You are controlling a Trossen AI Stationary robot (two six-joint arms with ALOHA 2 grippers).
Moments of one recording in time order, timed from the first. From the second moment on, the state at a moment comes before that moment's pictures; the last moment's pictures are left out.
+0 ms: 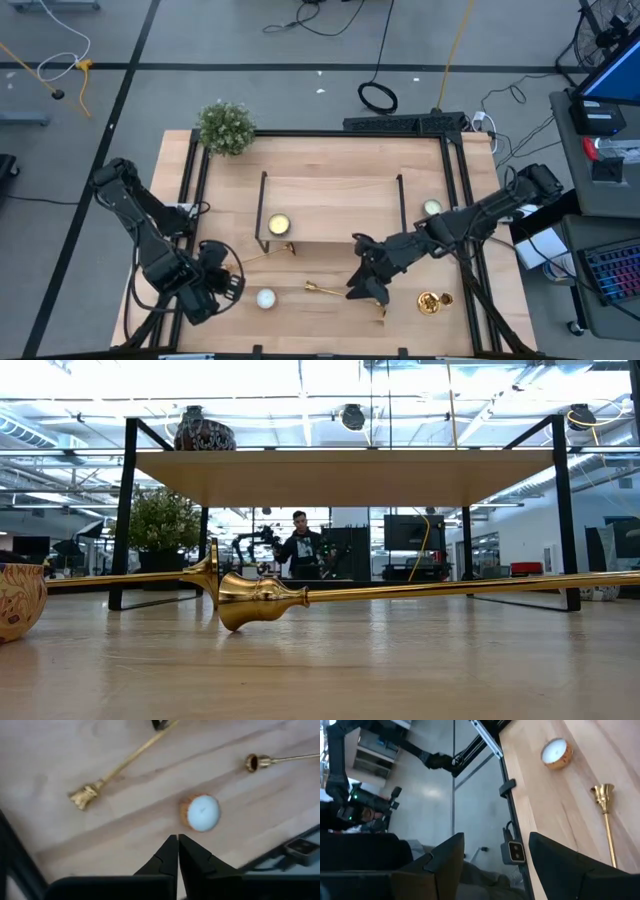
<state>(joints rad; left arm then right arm) -0.88 1.42 1.24 -1.21 -0.26 -2.11 0.43 1.43 1.14 -0.13 -0.13 1.03</state>
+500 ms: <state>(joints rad) -0.89 1.48 1.24 -1.17 -0.30 -2.10 0.37 1.42 1.14 0.06 -0.21 1.03</state>
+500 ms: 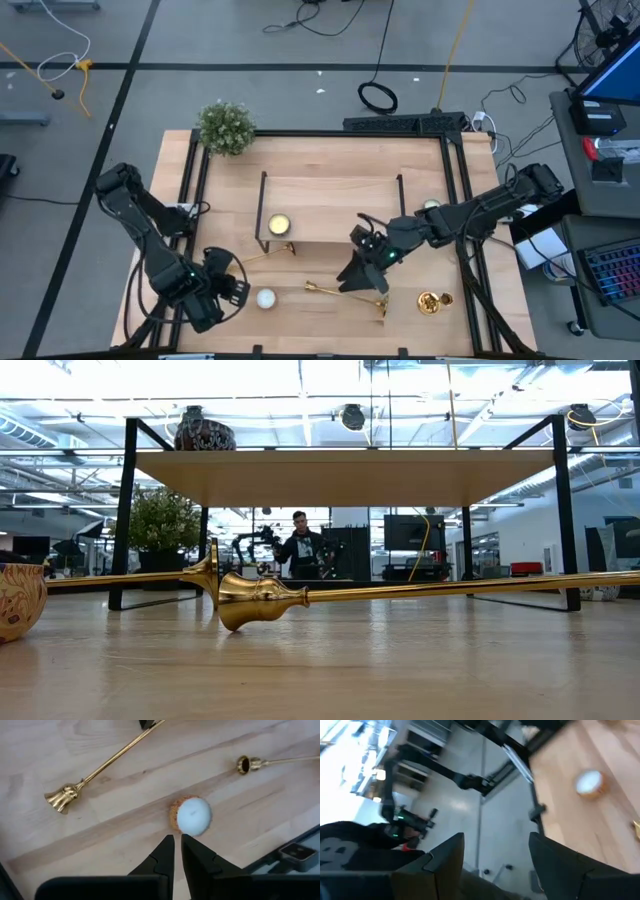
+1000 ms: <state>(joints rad) -0.83 1.54 1.24 -1.19 0.02 -2.00 0.37 1.42 1.14 0.25 -0.13 0.96</state>
